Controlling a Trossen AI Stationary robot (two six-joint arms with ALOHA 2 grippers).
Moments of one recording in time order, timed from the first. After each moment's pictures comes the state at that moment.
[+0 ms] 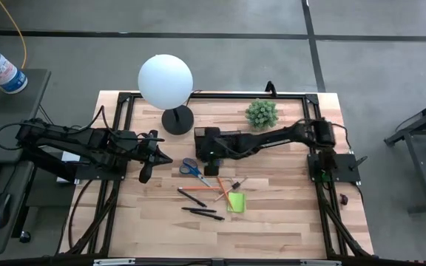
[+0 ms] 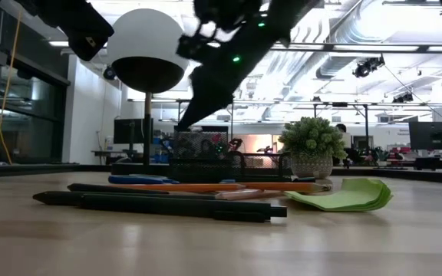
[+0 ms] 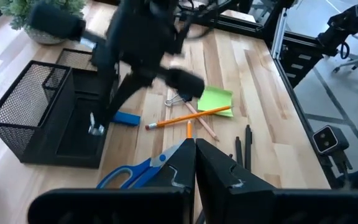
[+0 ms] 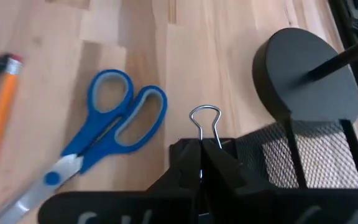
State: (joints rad) left arm -0.03 0.73 0.61 -0.37 -0.05 -0.27; right arm 0.00 2.03 1.47 -0.25 0.24 -0.18
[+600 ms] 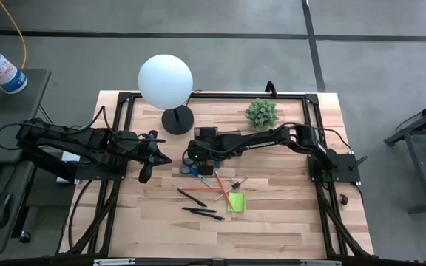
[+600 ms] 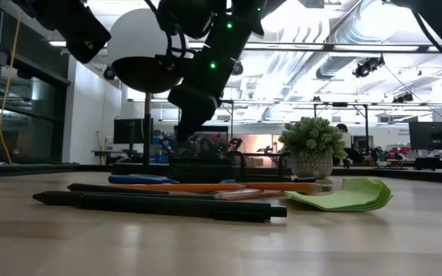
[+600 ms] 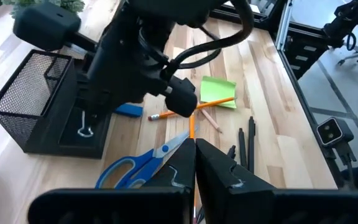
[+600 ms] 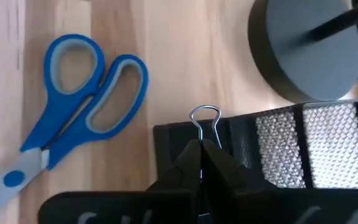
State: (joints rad) left arm -0.03 0.73 0.61 -0.40 -0.05 -0.27; right arm 0.01 2.20 1.77 -0.61 0.35 -0.08
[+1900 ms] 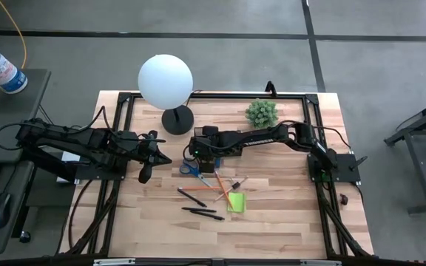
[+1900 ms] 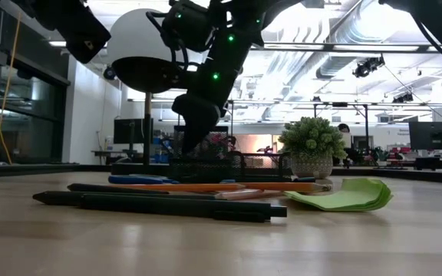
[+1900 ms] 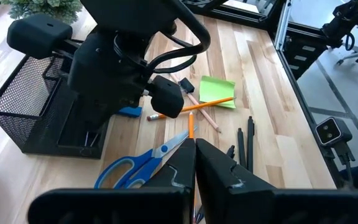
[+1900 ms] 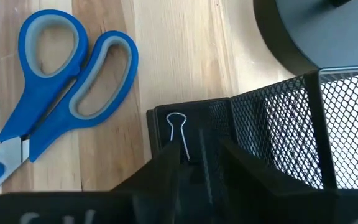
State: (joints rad) left arm -0.03 0.73 0.61 -0.40 -0.04 -0.27; right arm -0.03 2.21 1.76 -0.63 0.29 -0.05
